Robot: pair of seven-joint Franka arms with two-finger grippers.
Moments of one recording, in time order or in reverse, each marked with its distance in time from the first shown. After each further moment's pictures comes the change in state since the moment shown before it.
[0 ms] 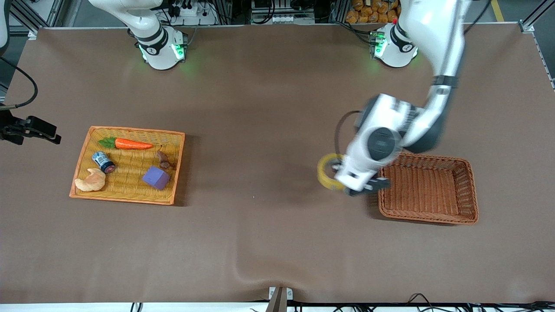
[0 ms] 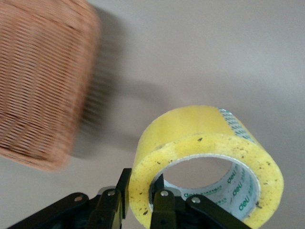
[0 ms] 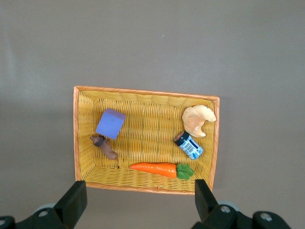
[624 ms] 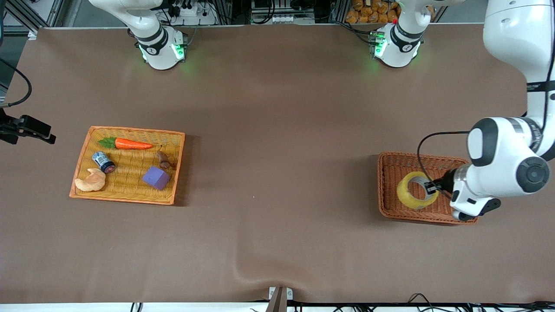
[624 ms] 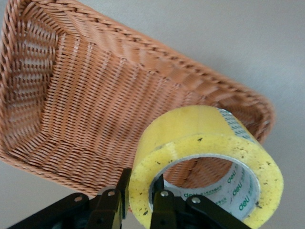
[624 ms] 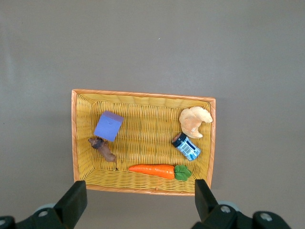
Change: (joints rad) left arm 0.363 0.003 -0.004 -0.002 -0.010 -0.050 0.367; right arm -0.006 -0.002 -0.003 0.003 0.001 0.003 0.000
